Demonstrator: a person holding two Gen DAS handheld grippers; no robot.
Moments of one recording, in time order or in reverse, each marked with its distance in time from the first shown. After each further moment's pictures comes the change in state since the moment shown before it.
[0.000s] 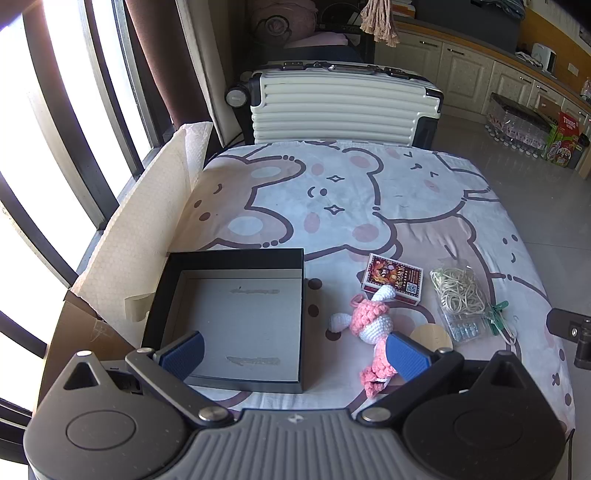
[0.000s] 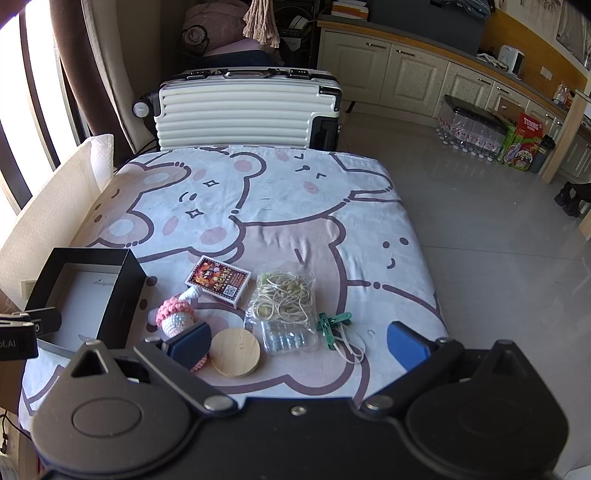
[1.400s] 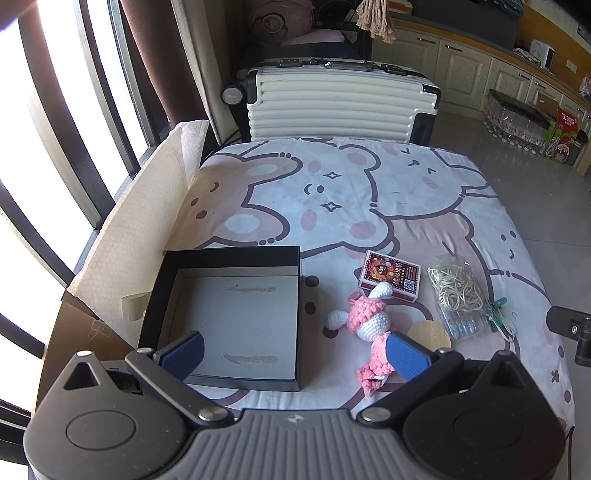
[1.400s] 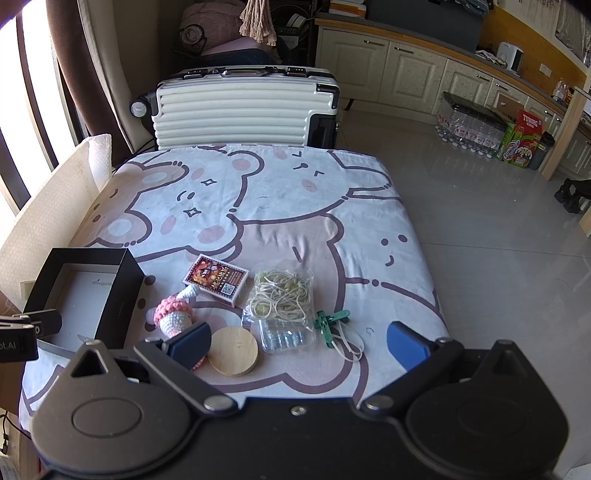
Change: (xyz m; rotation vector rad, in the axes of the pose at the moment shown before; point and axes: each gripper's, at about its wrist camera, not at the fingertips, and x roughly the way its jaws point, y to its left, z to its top) left arm 0.000 -0.005 -0.003 0.076 -0.003 -0.132; right arm 0.001 -0.003 0.000 0.064 0.025 -0.079
